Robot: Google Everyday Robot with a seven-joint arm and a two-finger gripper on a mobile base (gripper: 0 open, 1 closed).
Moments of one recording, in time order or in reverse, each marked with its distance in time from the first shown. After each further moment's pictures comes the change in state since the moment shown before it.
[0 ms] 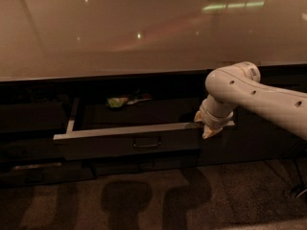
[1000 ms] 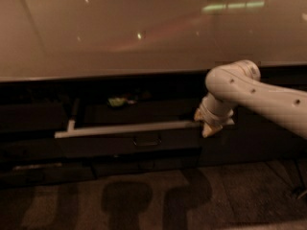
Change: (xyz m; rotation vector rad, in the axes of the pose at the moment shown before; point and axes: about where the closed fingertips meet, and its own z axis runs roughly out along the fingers) arm 0.002 -0.008 0.002 0.006 0.003 0.002
